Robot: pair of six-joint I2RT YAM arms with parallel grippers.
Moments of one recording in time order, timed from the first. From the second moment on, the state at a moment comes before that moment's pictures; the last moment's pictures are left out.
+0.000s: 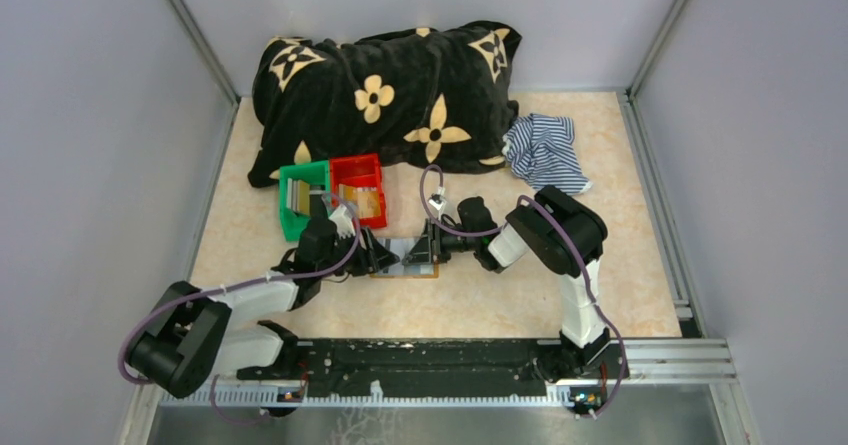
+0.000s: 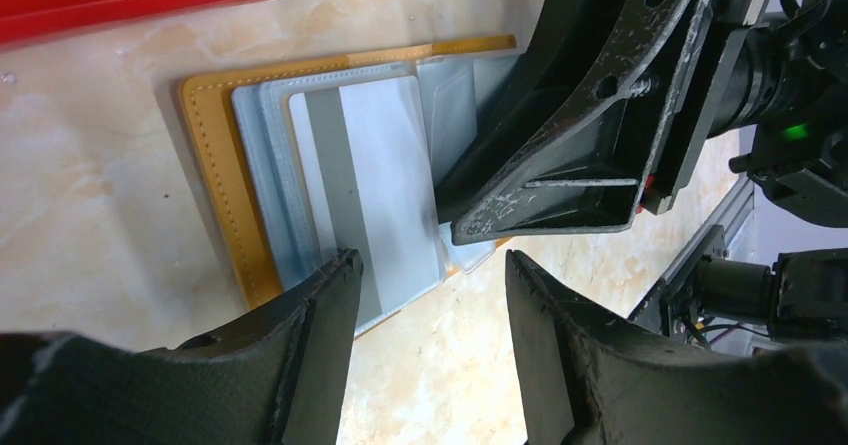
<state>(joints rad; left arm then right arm) -0.51 1.20 0.25 0.40 0.32 -0.72 0.68 2.02 0.68 0.91 -0.75 0.86</state>
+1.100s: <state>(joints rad) -0.51 1.32 0.21 0.64 0.36 -0.75 0.68 2.05 0.68 0.98 -0.77 0.93</state>
